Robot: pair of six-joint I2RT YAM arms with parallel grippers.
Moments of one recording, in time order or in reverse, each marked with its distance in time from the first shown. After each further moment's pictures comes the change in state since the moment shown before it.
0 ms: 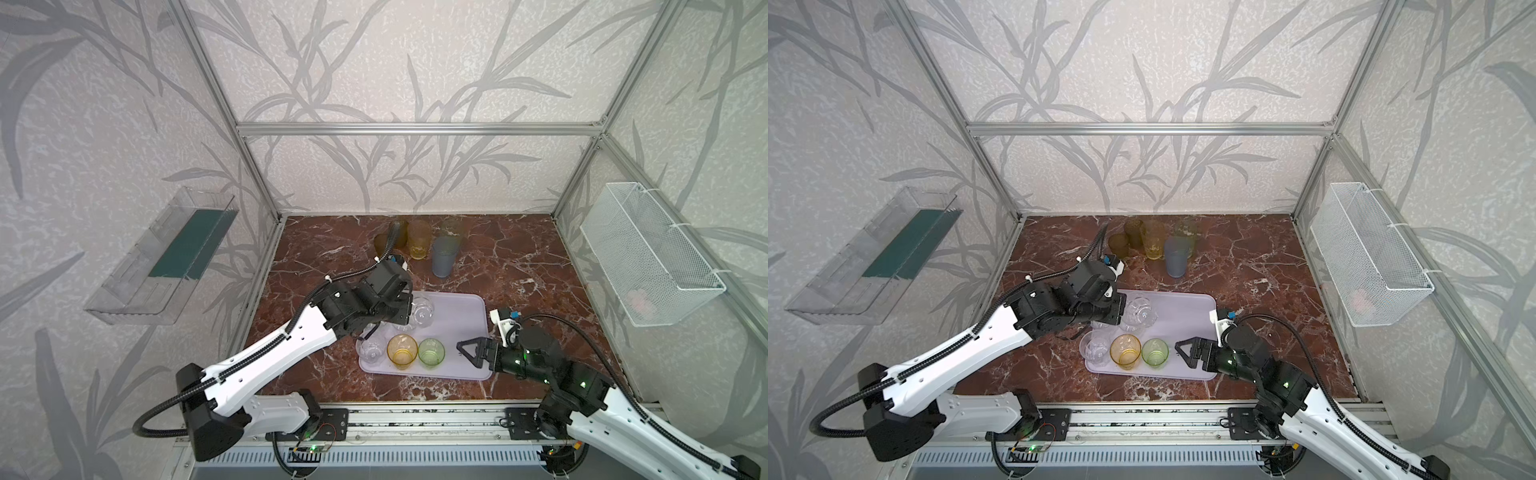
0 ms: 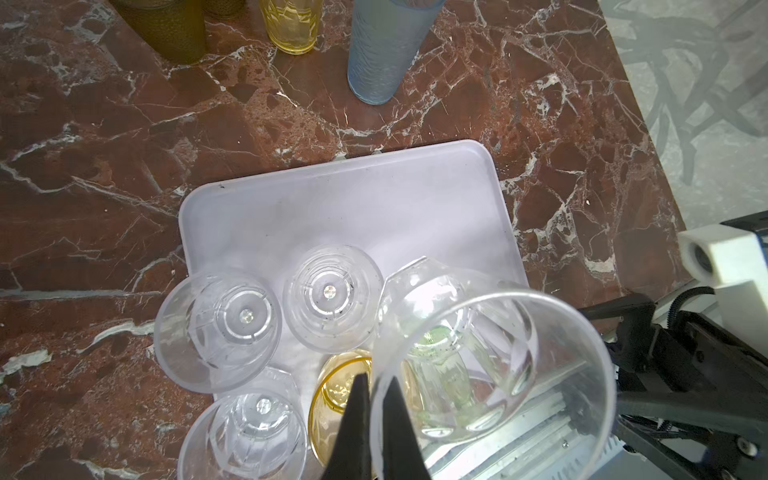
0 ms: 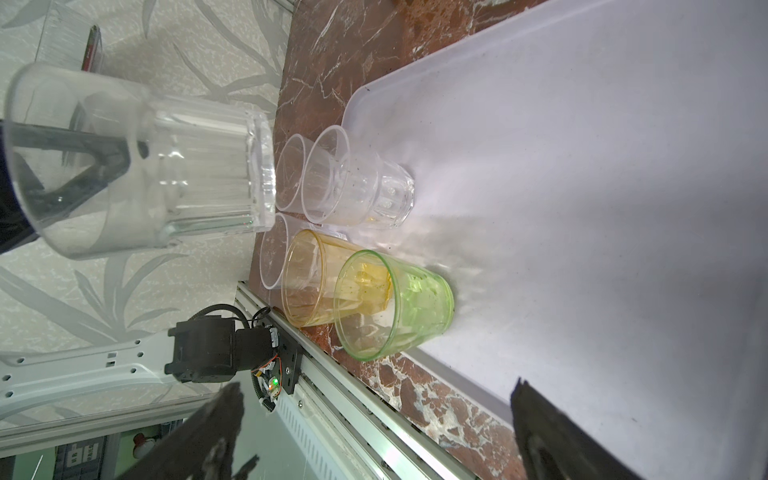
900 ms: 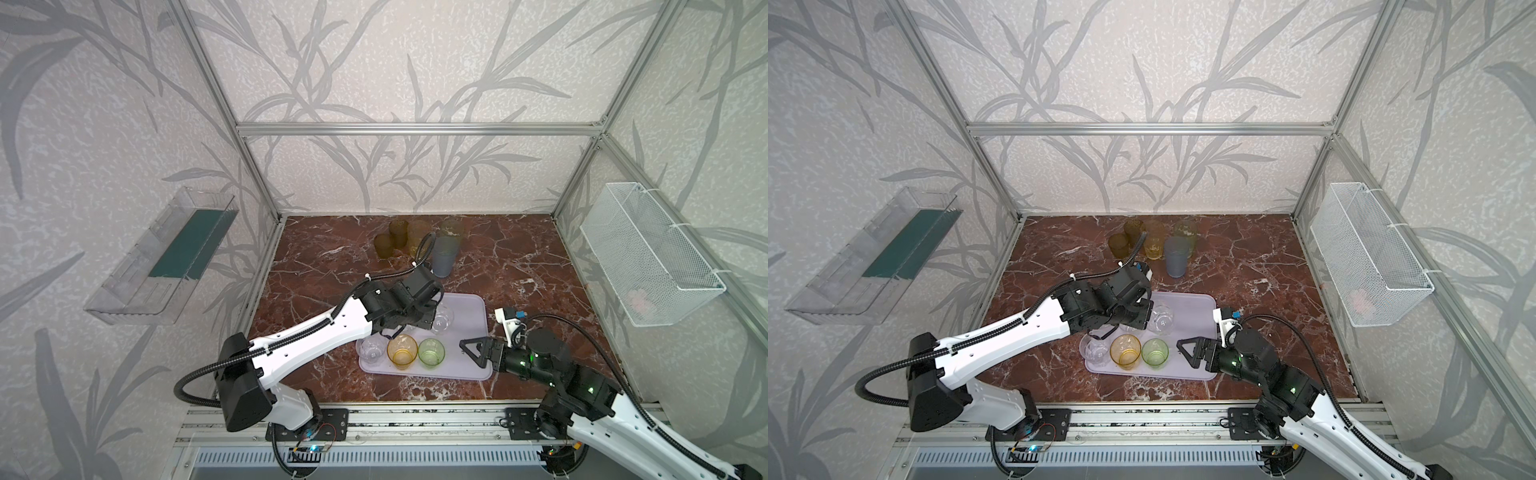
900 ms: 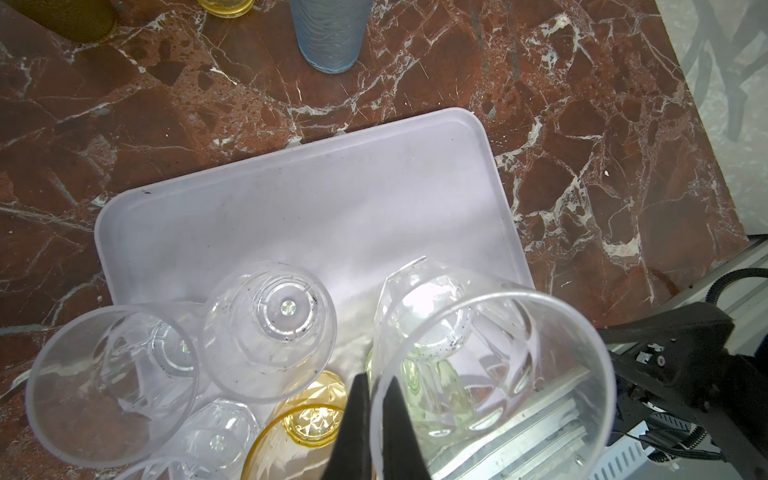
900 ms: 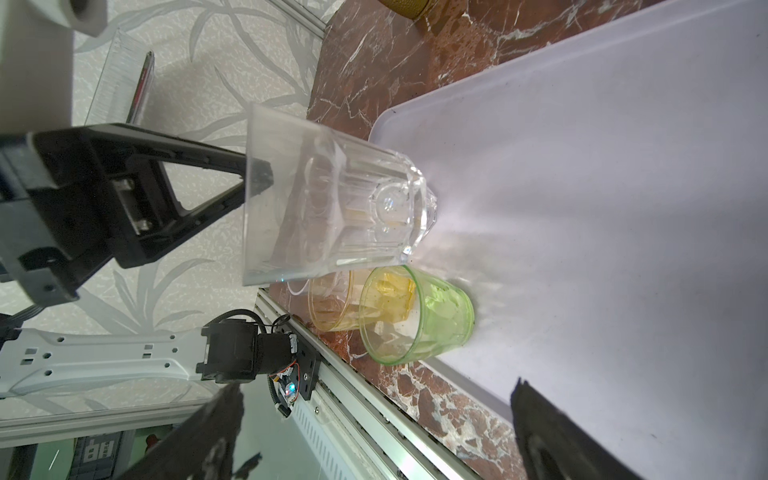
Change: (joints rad) left arm -0.087 0.194 0.046 0.071 -0.019 -0.014; right arm 0.000 -0.079 0.000 0.001 0.006 0.004
